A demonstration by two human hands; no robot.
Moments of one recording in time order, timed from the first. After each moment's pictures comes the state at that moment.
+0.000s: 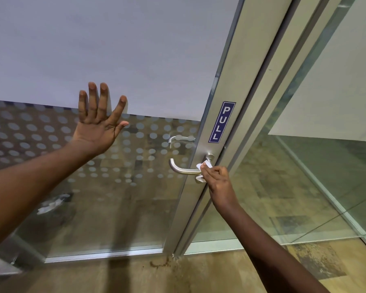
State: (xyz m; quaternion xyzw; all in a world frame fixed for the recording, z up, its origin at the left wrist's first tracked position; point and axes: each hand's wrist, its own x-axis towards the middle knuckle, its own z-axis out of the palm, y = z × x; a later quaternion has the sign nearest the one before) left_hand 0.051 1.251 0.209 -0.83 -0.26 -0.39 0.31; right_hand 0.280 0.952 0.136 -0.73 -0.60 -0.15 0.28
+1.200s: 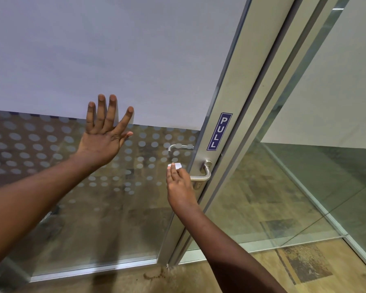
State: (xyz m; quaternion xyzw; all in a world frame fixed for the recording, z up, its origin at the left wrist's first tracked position) left_hand 0.044 1.238 0.212 -0.84 -0.25 -0.40 0.26; right_hand 0.182 1.024 0.144 -0.81 -0.57 -0.10 0.12
